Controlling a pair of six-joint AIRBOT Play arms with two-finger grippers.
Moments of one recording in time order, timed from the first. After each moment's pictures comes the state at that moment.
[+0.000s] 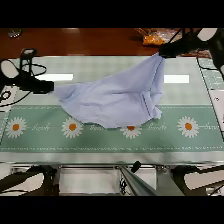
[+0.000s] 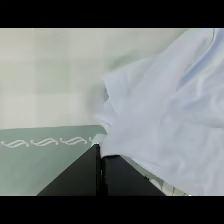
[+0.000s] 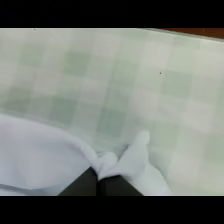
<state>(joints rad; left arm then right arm) 0.00 -1.31 1.15 1.49 -1.08 -1.51 0.05 -1.68 1.76 -1.28 1.05 1.38</state>
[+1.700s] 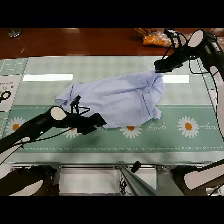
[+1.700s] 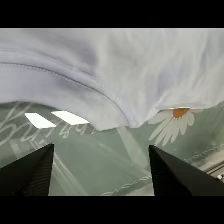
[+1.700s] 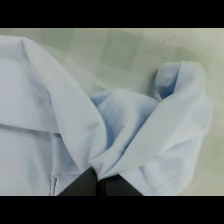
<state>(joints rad) -0.47 -1.22 0.59 0.67 -0.73 -1.69 0.05 -1.74 1.76 -1.29 1.26 1.33</state>
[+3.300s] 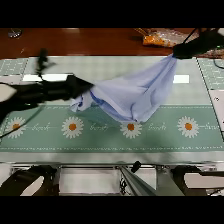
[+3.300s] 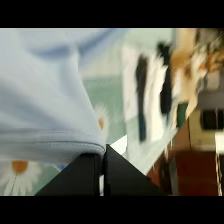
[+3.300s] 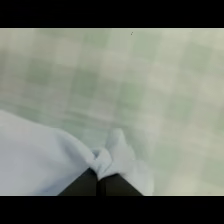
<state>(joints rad) -0.19 -0.89 0.86 0.37 -0.92 -1.40 -0.04 -1.52 1.76 -1.32 1.21 1.33</state>
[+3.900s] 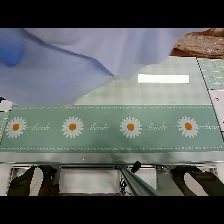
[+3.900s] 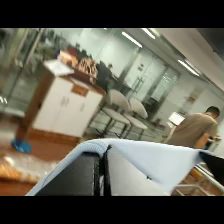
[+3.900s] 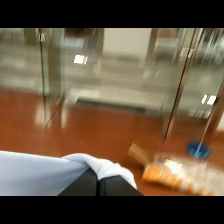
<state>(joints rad) 0.53 -0.57 1.55 0.26 -1.06 -1.46 -0.07 -0.86 1.76 -1.32 0.87 1.36</state>
